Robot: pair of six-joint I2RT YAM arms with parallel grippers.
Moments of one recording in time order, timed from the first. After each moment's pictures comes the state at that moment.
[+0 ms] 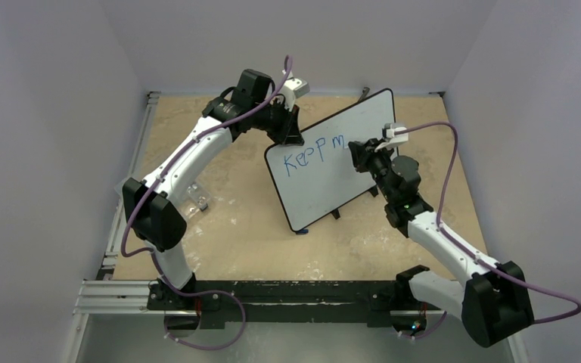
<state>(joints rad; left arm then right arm) -0.53 1.78 1.82 -0.73 0.54 0.03 0.37 1.08 0.58 0.50 0.04 0.27</state>
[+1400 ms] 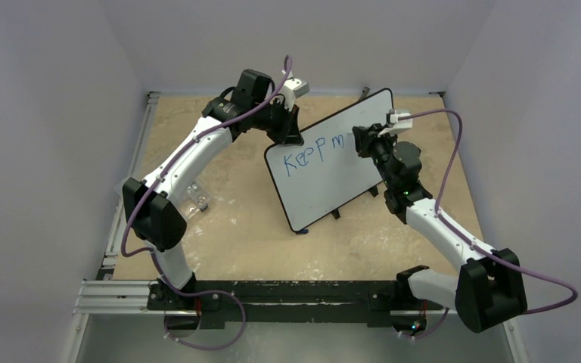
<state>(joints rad) -0.53 1.78 1.82 -0.73 0.54 0.03 0.33 1.17 0.69 0.51 0.06 0.27</state>
